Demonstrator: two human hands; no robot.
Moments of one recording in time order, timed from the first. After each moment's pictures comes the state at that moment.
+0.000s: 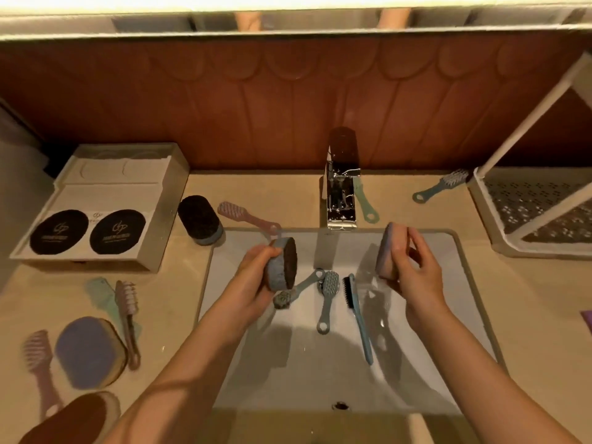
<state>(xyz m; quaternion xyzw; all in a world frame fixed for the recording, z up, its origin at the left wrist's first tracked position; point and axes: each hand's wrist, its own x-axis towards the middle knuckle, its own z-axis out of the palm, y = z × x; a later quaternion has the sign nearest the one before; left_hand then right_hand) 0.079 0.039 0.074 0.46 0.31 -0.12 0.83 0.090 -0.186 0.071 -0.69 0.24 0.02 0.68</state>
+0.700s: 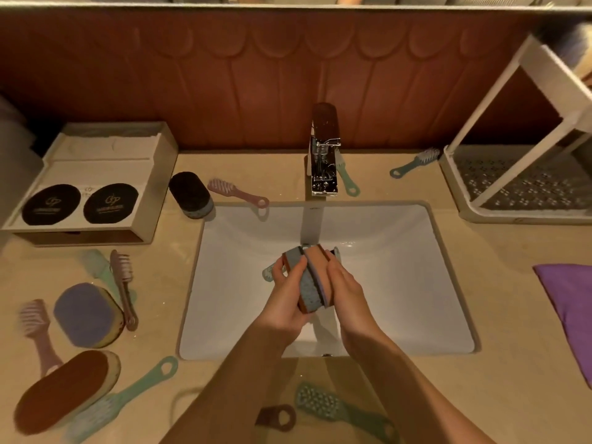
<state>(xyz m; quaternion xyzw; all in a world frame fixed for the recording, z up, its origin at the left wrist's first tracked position) -0.008 -0.034 0.071 0.35 0.32 -0.16 0.86 -0.013 -0.125 0.068 -0.67 0.18 0.18 0.69</state>
